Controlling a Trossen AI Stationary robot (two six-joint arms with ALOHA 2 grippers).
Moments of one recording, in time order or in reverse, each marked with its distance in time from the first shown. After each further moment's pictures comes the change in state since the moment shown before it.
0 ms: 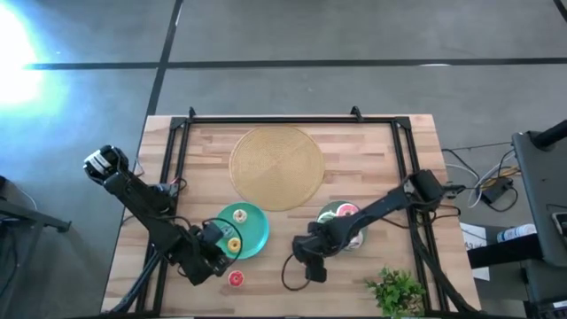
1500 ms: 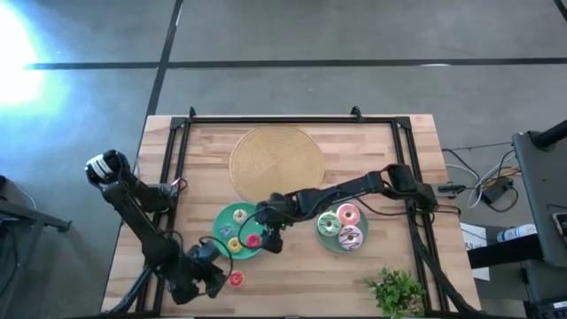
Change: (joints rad) left arm -0.158 0.058 -0.010 0.275 -0.072 -0.074; right arm -0.235 0.161 0.417 0.022 0.087 -0.181
